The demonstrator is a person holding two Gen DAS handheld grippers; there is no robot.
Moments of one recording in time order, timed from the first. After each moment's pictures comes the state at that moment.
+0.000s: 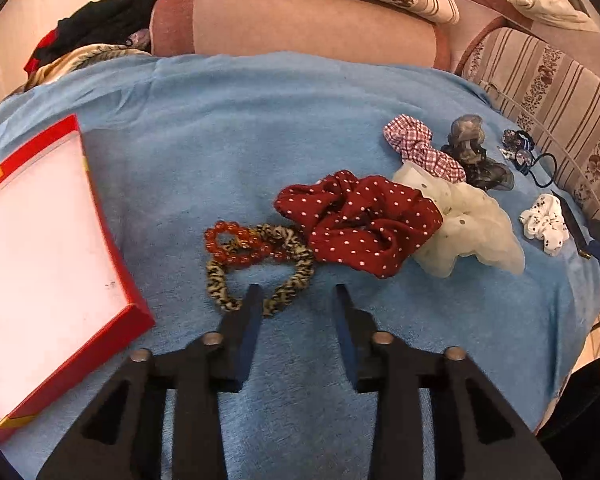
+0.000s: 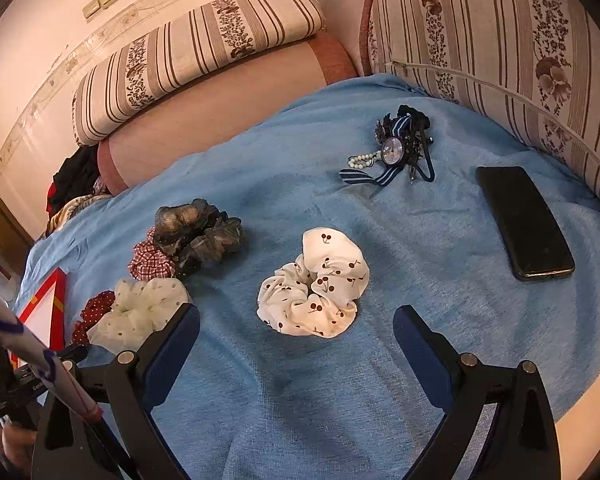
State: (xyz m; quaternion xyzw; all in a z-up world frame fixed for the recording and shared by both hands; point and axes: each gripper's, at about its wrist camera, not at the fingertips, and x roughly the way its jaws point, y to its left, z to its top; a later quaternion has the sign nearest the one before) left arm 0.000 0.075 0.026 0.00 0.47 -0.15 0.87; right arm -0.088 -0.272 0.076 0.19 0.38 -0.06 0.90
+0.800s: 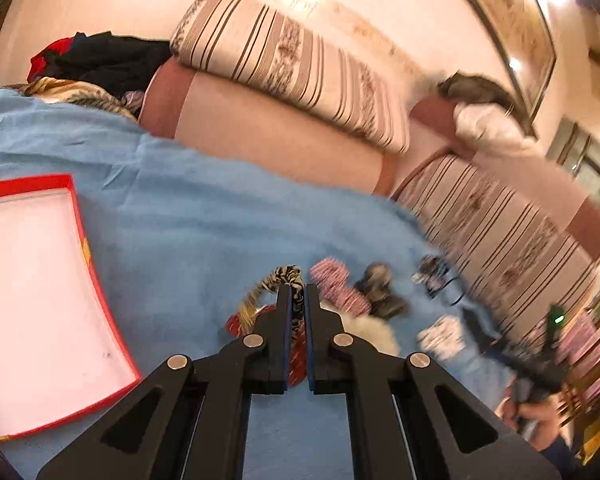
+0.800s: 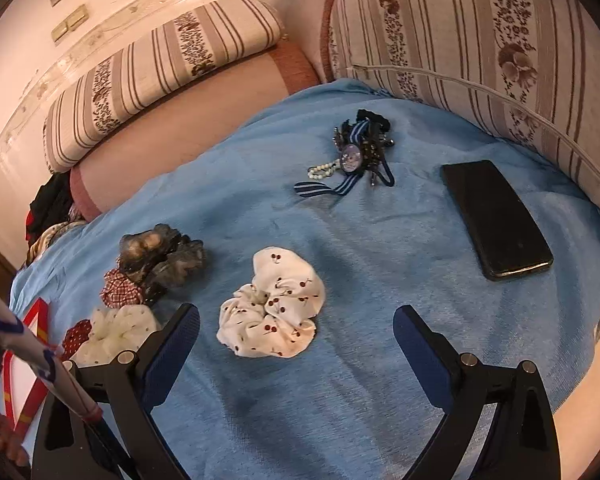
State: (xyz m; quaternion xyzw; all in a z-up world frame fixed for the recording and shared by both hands) left arm -0.013 0.120 0.107 -0.18 0.30 -0.23 0.91; right arm -0.090 -0.296 0.073 0.21 0.36 -0.12 0.90
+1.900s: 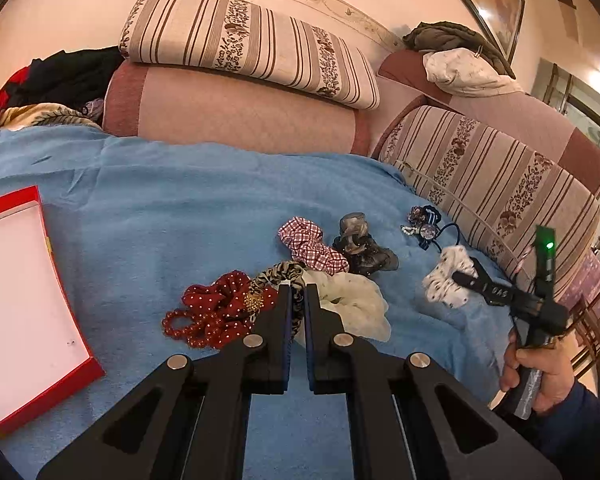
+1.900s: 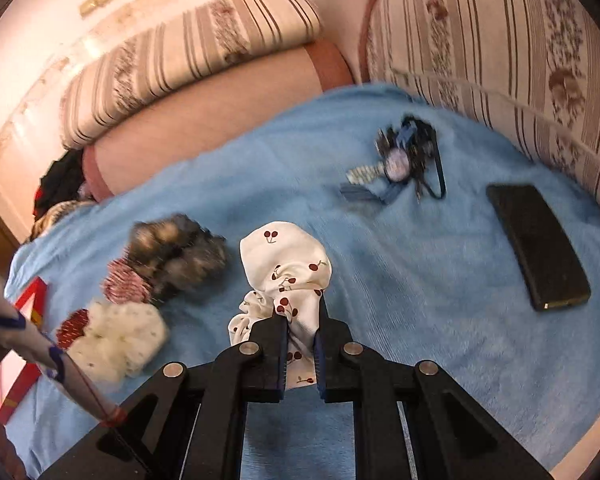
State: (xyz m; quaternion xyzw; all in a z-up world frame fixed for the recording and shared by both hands) left arm -0.028 0.067 0.088 -0.09 0.33 -0.26 0.90; right arm -0.063 -0.274 0.066 0.17 0.35 -0.08 0.92
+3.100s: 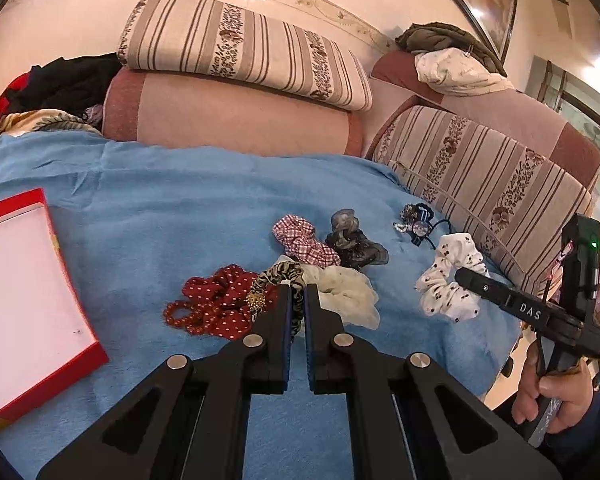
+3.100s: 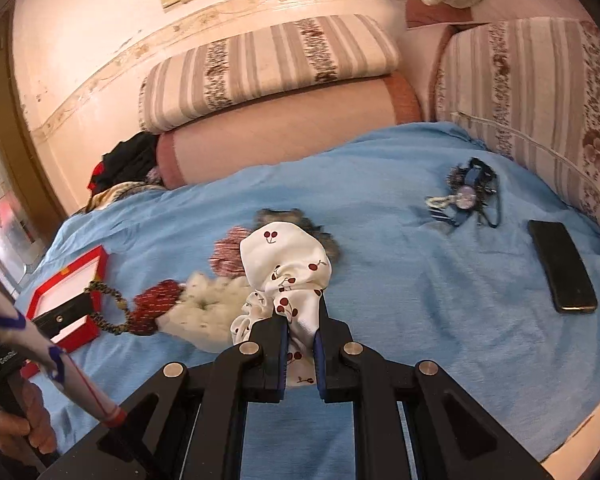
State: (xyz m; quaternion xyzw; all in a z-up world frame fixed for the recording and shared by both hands) left arm -0.049 0.071 0.094 -0.08 0.32 -0.27 0.91; right arm -0.098 -0.190 0.101 0.12 0.32 0.01 0.94
